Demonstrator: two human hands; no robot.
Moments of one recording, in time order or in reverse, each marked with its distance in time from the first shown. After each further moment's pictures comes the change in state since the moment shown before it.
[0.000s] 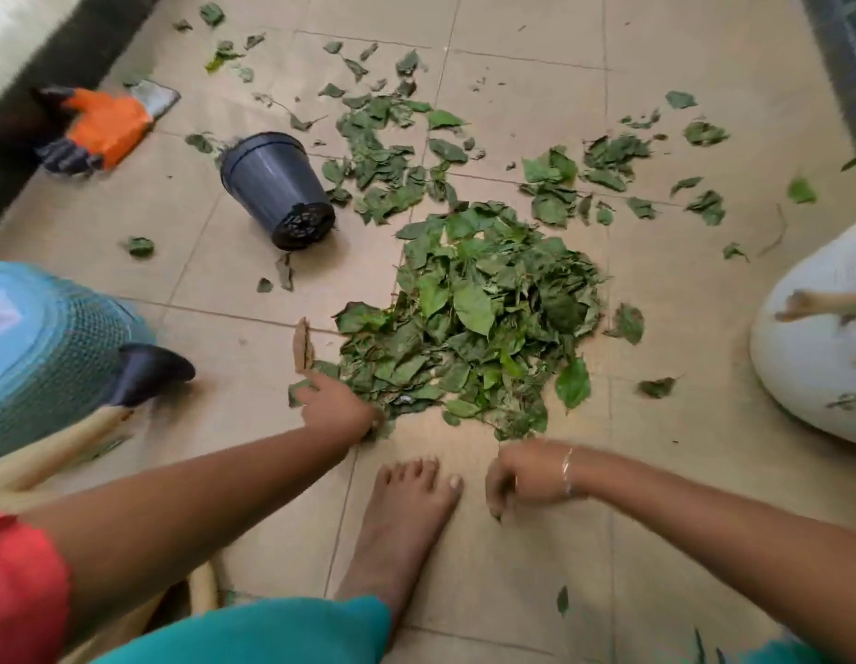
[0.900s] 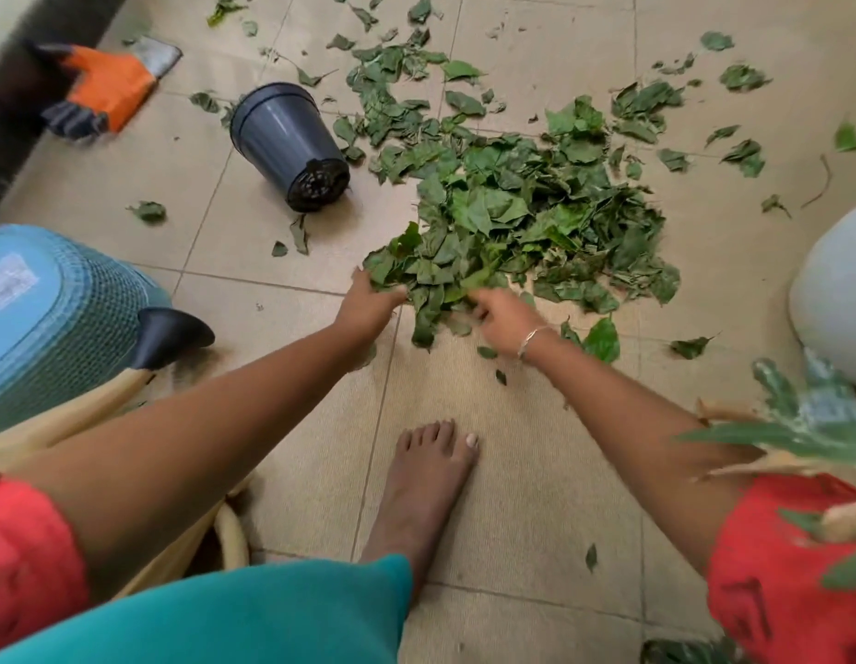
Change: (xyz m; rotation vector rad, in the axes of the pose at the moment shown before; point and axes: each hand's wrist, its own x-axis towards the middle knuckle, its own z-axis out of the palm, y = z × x) left_hand 0.020 0.037 -0.032 -0.592 -0.259 0.290; right_hand 0.080 -0.003 -0.054 0.253 0.684 0.173
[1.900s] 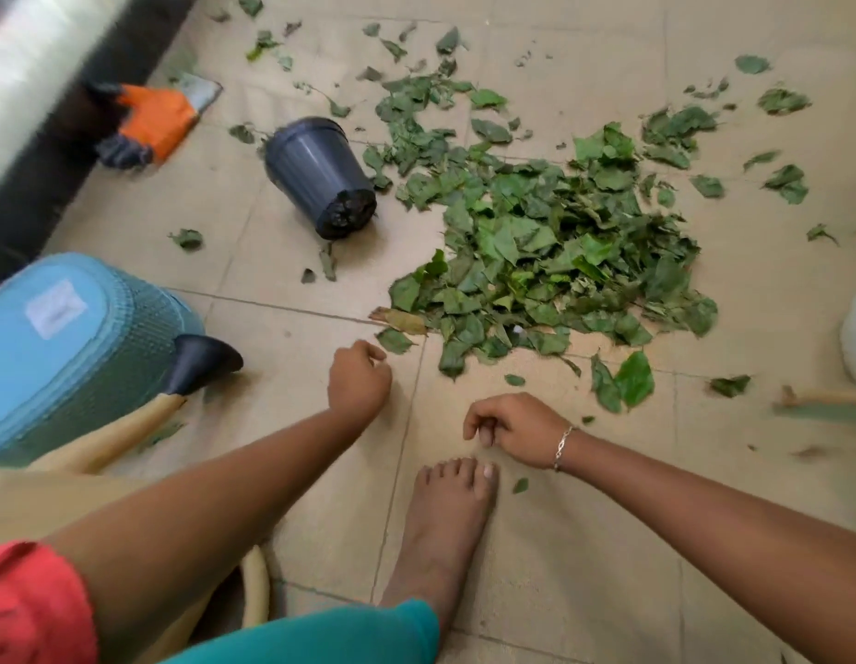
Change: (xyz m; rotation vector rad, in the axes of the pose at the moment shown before) left_hand -0.003 -0.047 -0.021 0.524 0.295 0.063; right_hand -0.043 0.006 0.032 0.118 -0.243 -0.253
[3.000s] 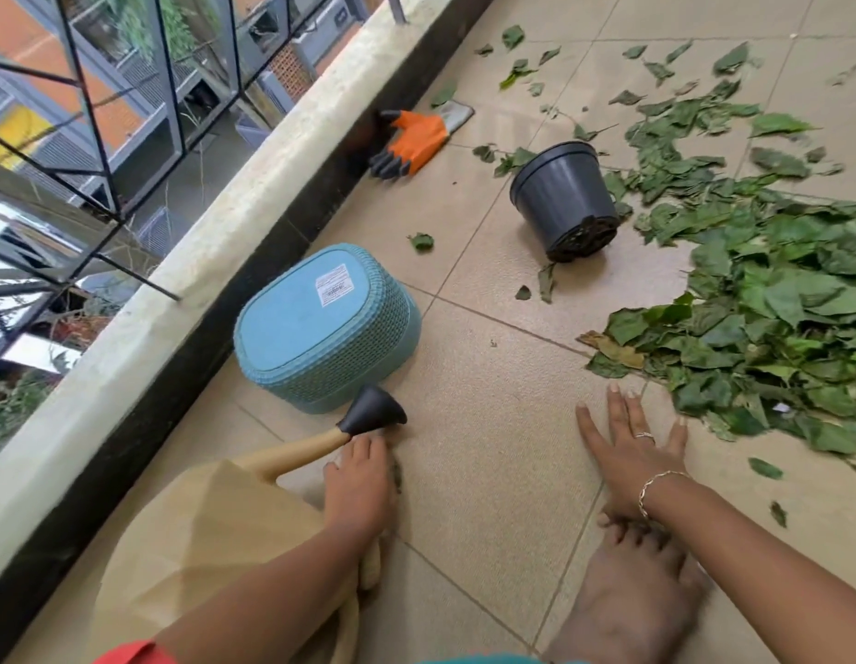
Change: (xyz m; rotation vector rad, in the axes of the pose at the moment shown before) left_hand -0.065 -0.197 -0.104 0.785 0.127 -0.034; right_hand 0.076 -0.072 0.048 -0.723 -0.272 0.202
